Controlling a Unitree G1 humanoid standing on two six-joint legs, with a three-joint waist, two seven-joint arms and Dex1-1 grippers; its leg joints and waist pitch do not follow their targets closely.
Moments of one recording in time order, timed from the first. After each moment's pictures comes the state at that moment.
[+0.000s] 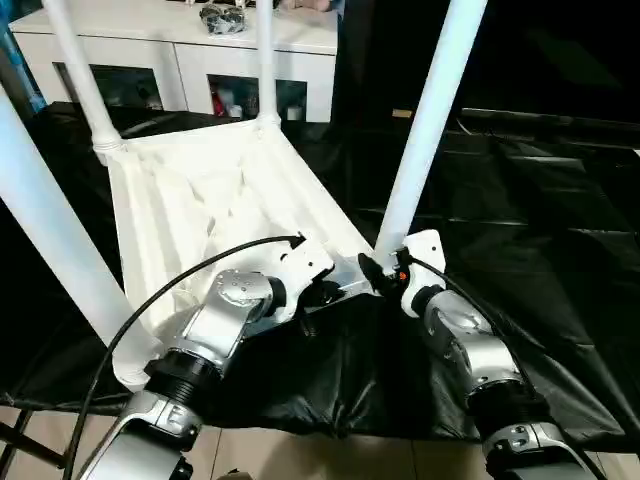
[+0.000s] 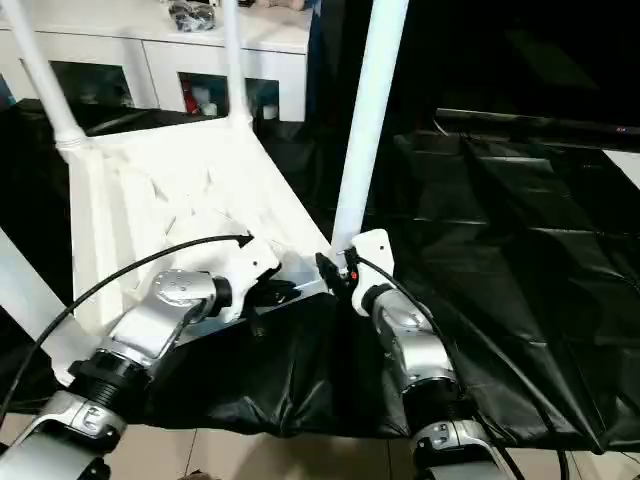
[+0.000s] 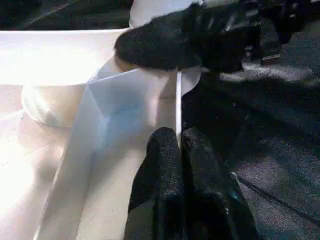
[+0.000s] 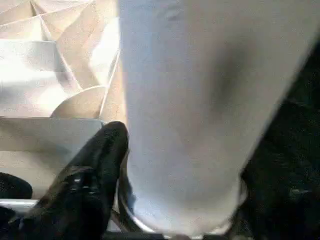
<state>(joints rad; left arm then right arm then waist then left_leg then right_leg) -0.53 0.17 -0.28 0.47 0.12 0.30 -0.85 -0.45 -0.06 0.01 0.65 0.03 0.03 0.42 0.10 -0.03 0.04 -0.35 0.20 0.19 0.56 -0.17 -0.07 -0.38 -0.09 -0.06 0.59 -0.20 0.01</state>
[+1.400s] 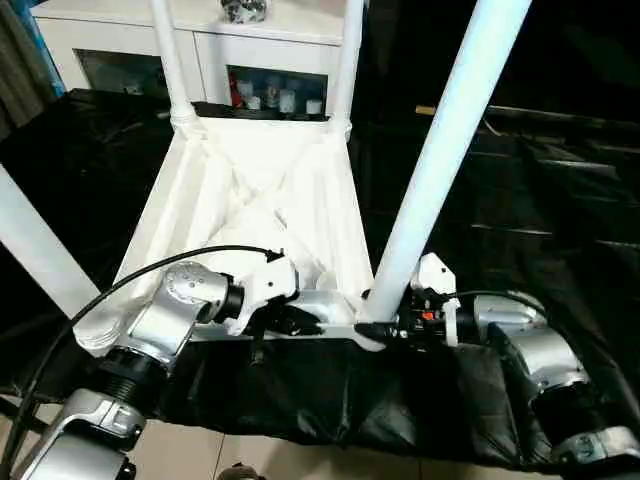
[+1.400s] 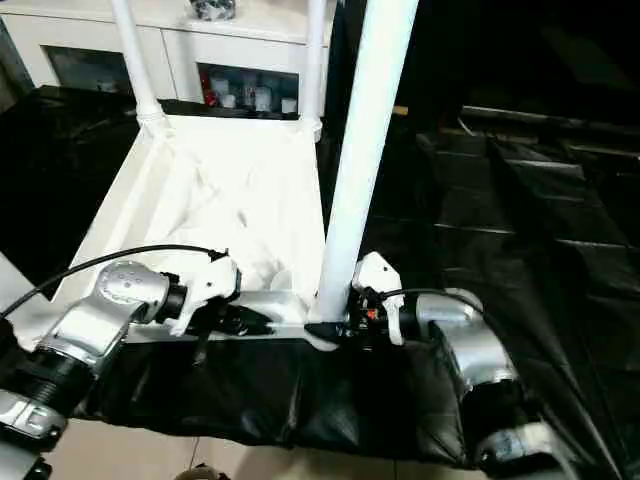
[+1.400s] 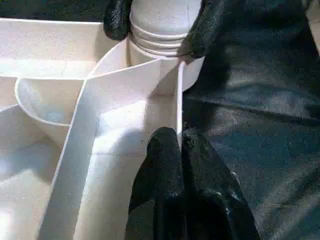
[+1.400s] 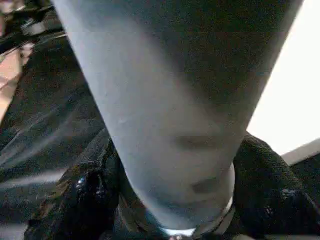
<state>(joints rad) -0.51 0.38 -0.31 0.45 0.02 0.14 -1.23 -0.39 -0.31 0.16 0.48 0.14 0.10 1.10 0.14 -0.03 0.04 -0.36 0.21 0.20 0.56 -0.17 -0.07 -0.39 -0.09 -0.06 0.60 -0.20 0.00</state>
